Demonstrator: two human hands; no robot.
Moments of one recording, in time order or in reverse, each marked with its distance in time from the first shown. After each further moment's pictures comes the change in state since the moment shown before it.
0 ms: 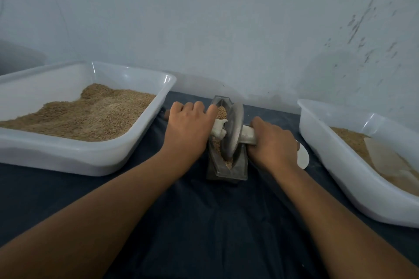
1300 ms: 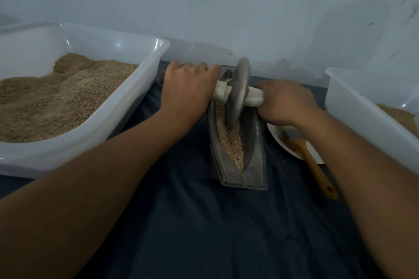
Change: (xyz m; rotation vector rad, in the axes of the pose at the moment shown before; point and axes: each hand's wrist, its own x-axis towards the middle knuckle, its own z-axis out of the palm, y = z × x) left_hand 0.051 -0.014 0.053 -0.004 0.073 0.019; right_hand 0.086 0.024 0.033 0.073 -0.389 -0.072
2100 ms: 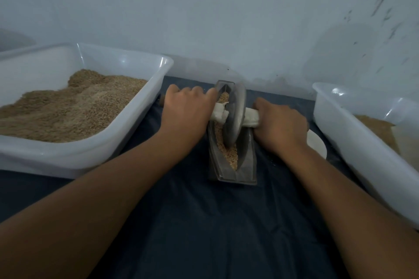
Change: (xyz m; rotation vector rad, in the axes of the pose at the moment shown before) left_hand -0.025 0.008 -0.032 0.042 -0.100 -0.033; right_hand -0.049 -0.017 0.015 -0.078 0.340 0.056
